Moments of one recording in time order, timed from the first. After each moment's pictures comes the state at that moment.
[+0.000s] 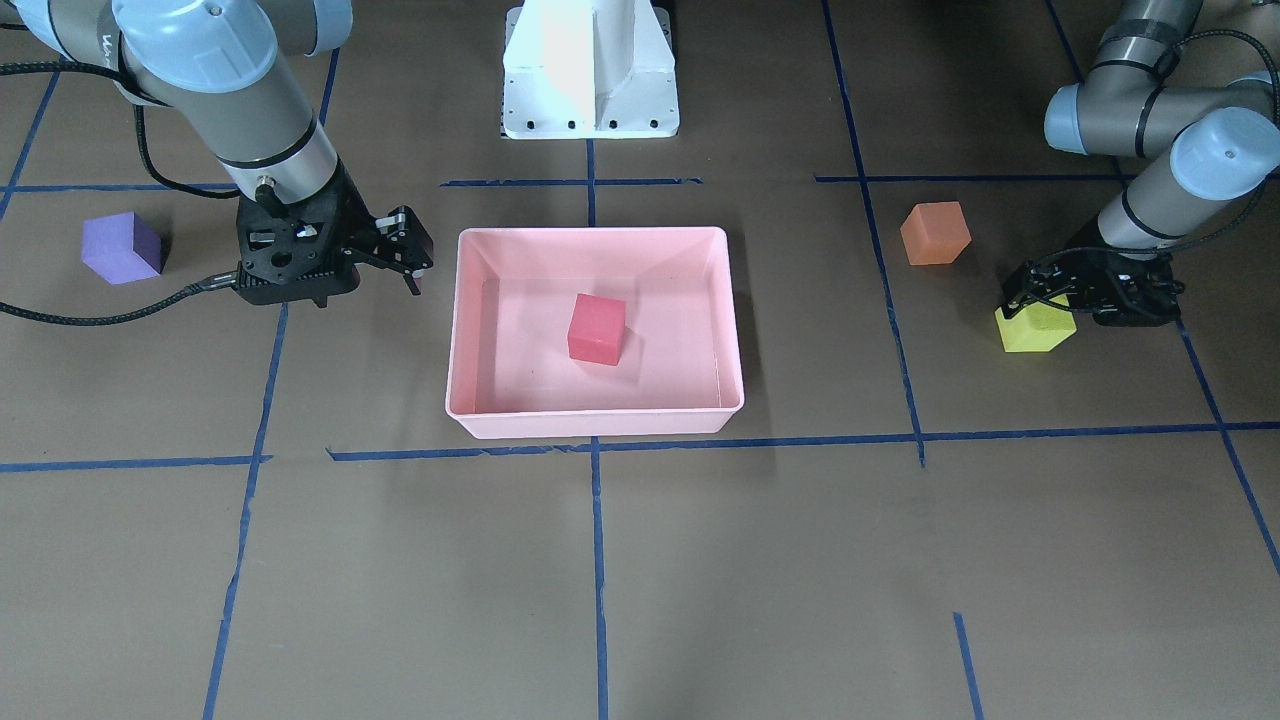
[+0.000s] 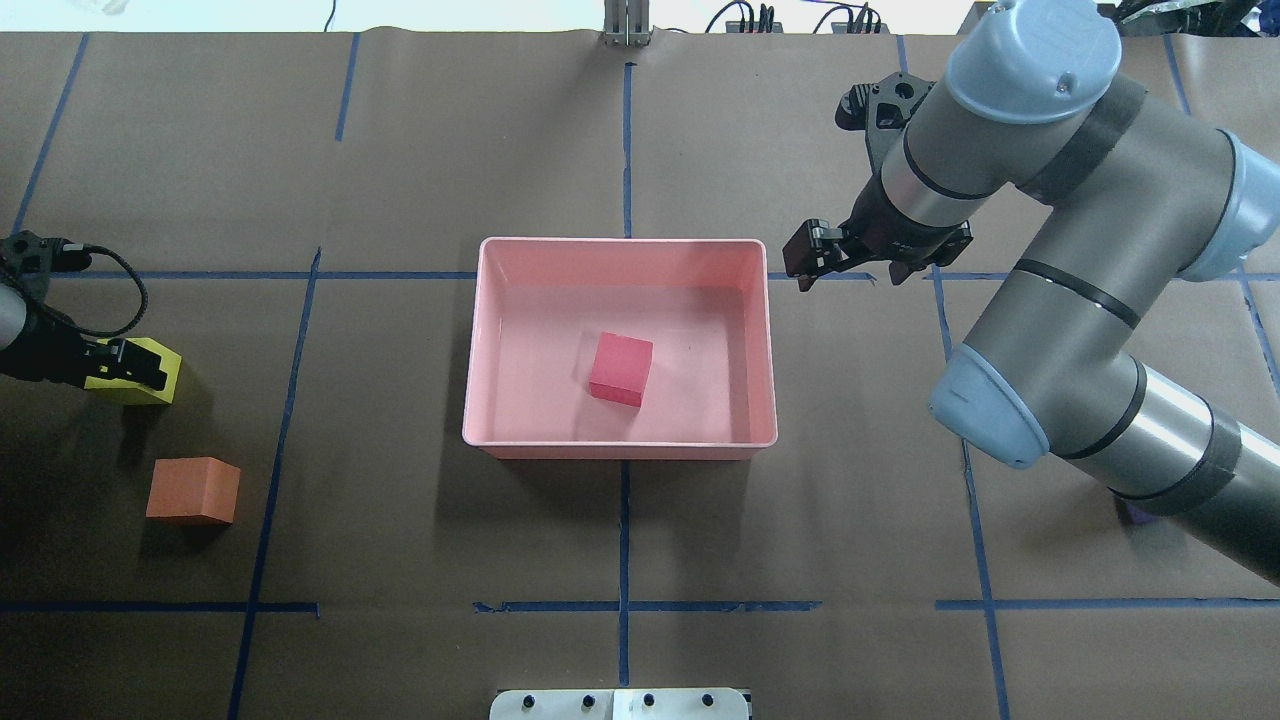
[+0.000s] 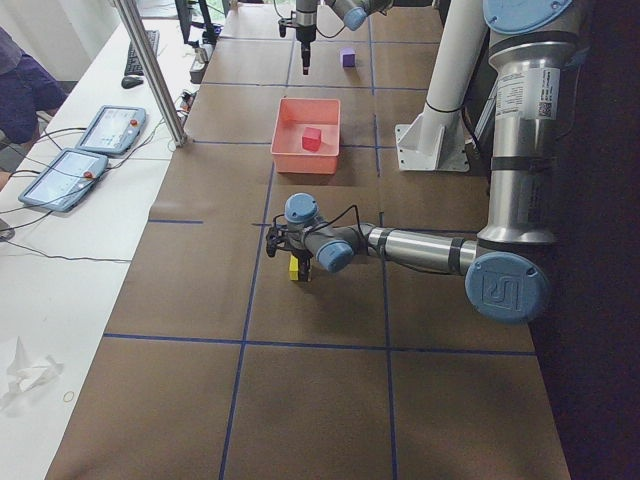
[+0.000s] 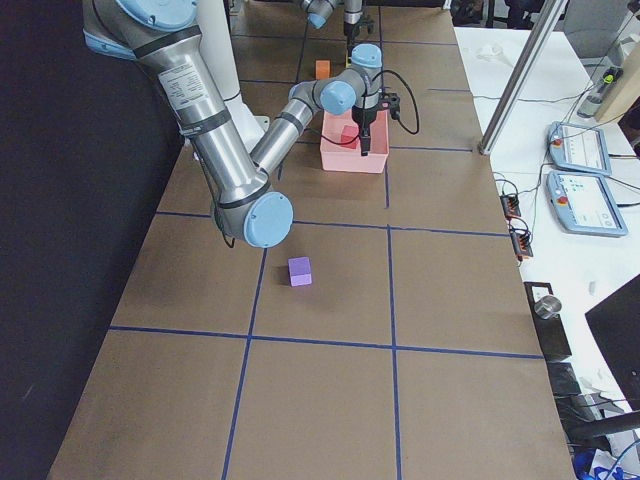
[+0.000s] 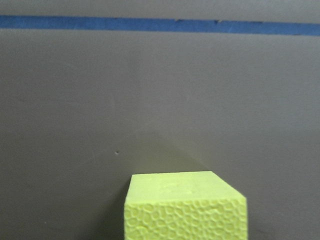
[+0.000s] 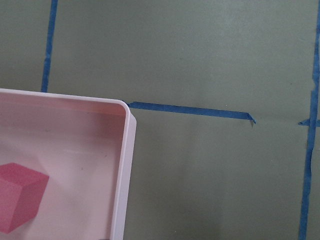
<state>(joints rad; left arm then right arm) -0.93 -1.55 -1.61 -2.18 -2.19 -0.86 0.79 -1.05 1.90 -1.73 2.06 0.90</state>
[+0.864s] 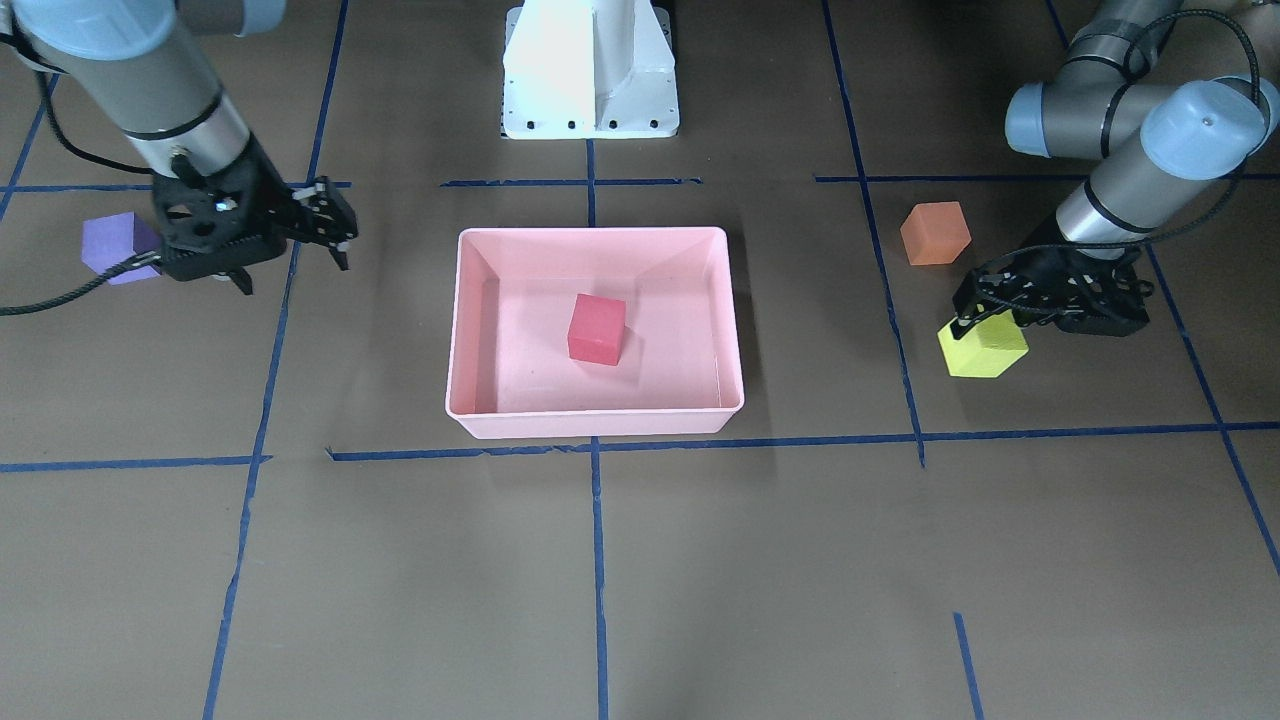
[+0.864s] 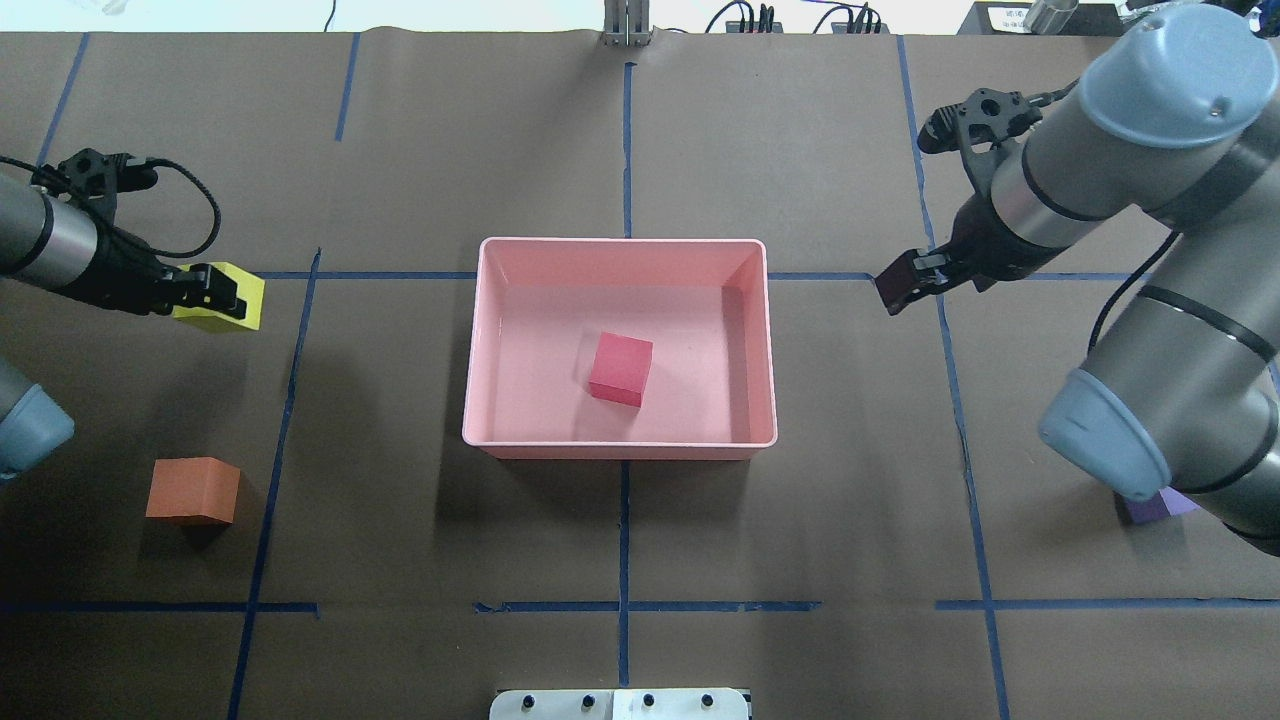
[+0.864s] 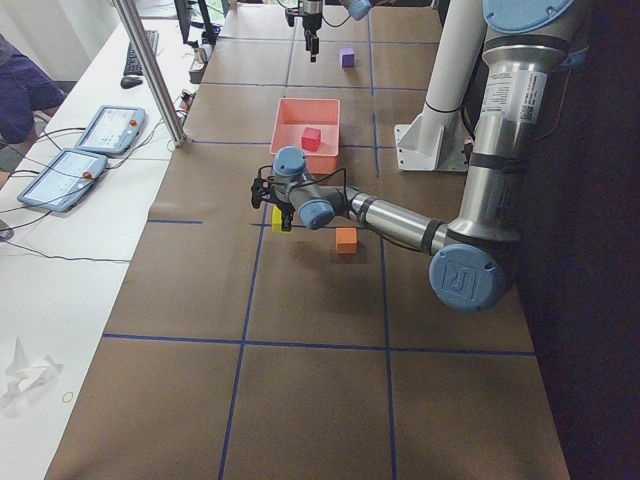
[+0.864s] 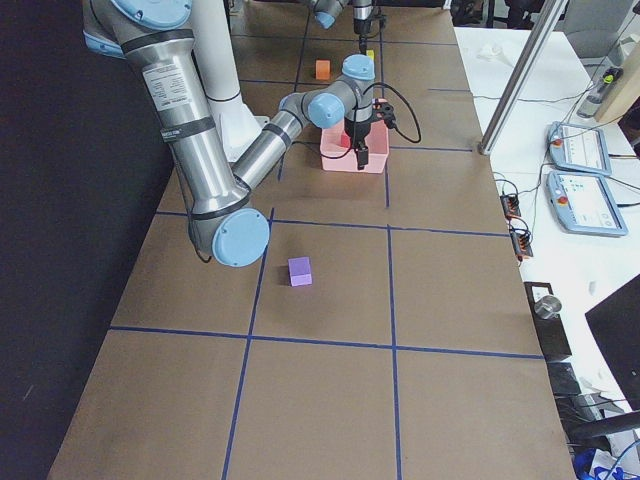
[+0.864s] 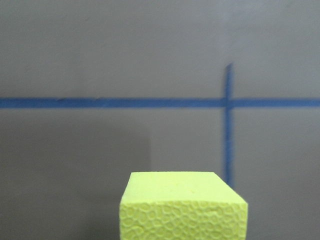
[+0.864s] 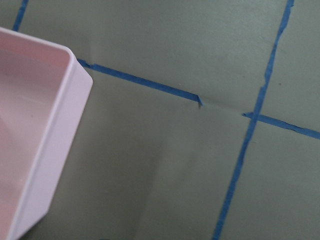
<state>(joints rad) -0.94 -1.75 -1.72 -2.11 -2.19 -1.04 0.86 -1.27 2.06 -1.72 2.09 0.61</state>
